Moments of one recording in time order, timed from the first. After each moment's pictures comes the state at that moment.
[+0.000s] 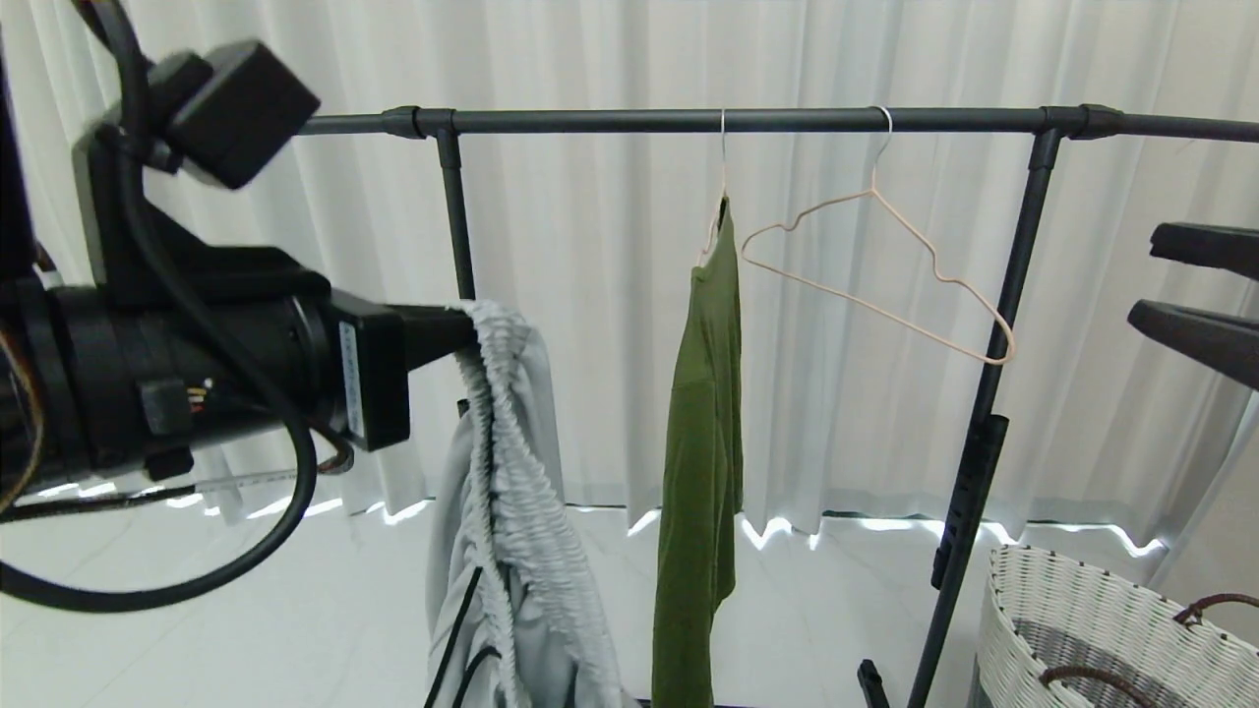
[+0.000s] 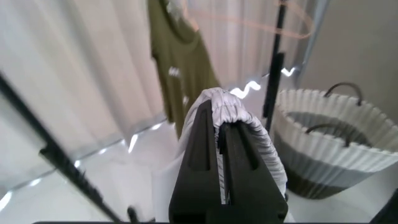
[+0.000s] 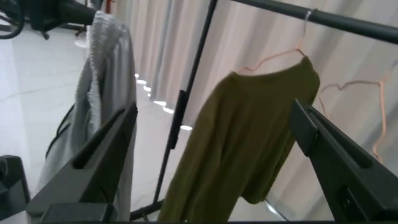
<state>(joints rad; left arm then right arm) -0.61 1.28 -1.04 0.04 -0.01 0.02 0.27 1.06 -0.81 -0.32 0.62 -0.02</state>
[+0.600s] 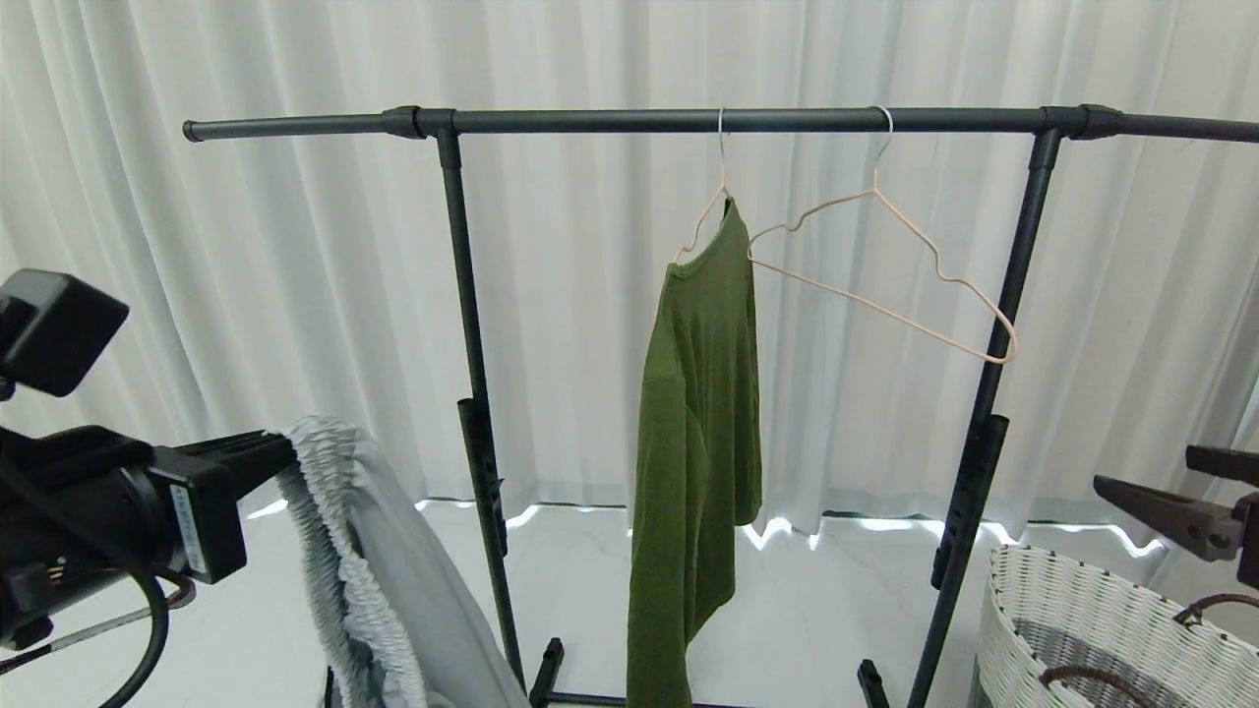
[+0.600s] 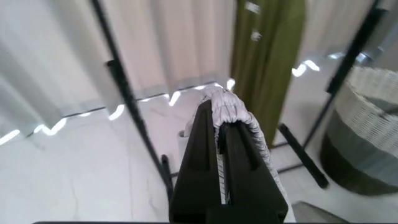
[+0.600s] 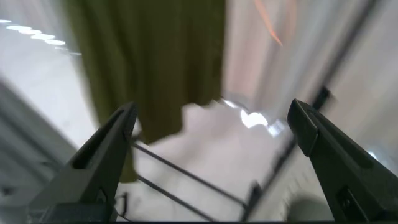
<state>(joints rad) -0.28 1.06 -0.63 -0.12 -0.01 0.03 0.03 1.05 -0.51 -0.22 0.33 -0.03</state>
